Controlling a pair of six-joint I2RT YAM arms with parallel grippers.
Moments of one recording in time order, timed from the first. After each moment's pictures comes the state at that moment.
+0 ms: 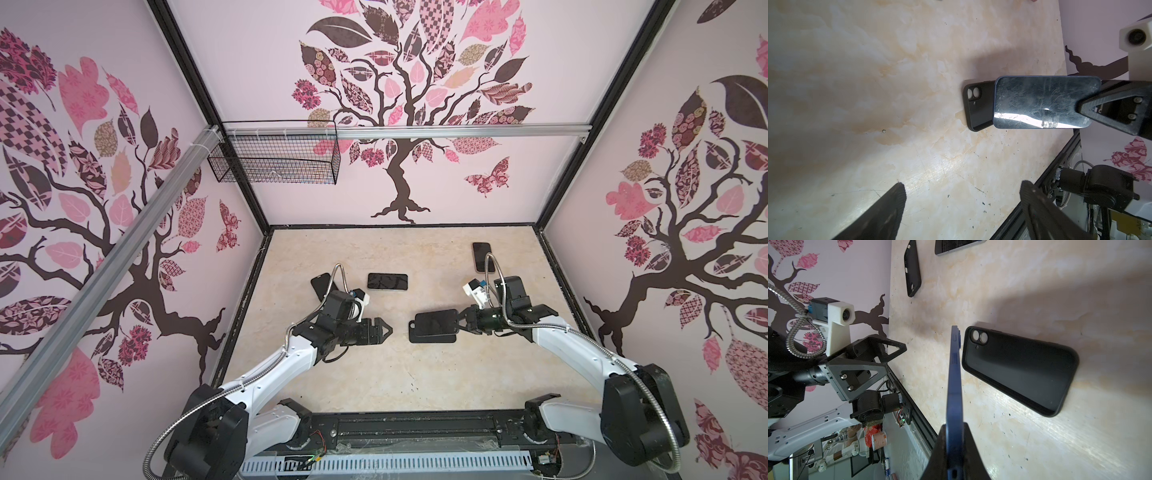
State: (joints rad) left arm -0.50 1.17 0.62 -0.31 0.43 -0.53; right arm 0.26 1.26 0.70 -0.39 -0.79 0.44
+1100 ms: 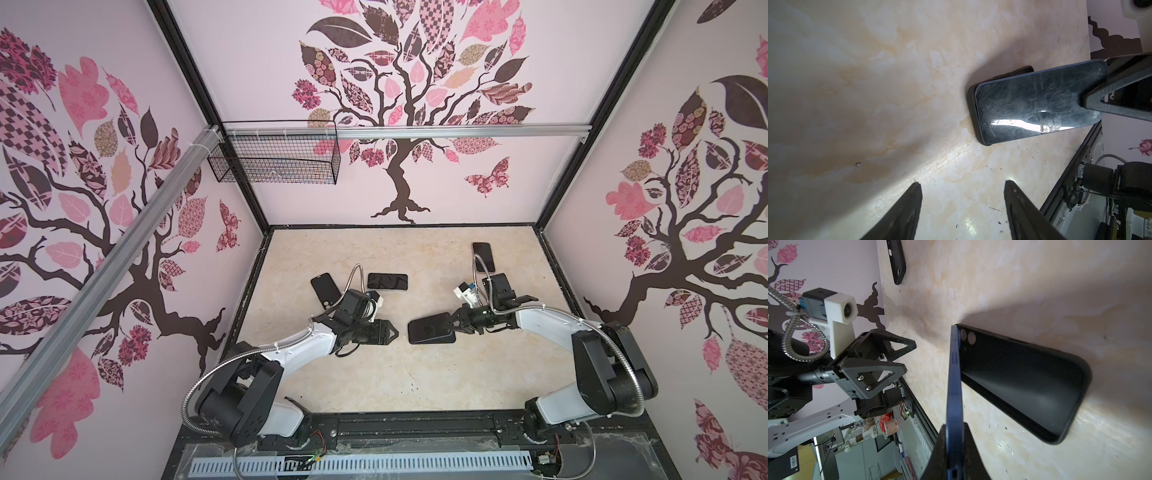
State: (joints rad) left arm -0.55 1.42 0.66 -0.17 0.43 -0.47; right arm 0.26 1.51 0.74 -0.32 -0.88 0.43
